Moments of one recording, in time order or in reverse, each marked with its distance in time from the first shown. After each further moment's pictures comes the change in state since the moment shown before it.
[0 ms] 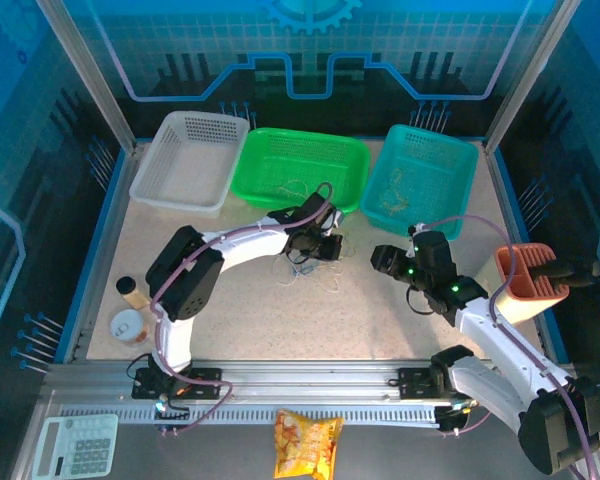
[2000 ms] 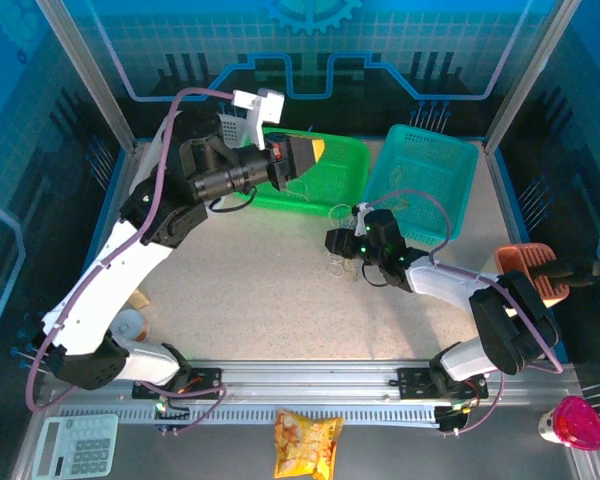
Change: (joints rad) left arm 0.047 -0.578 0.440 -0.080 0.116 -0.062; right arm 0.178 0.559 0.148 0.530 -0.094 -0.056
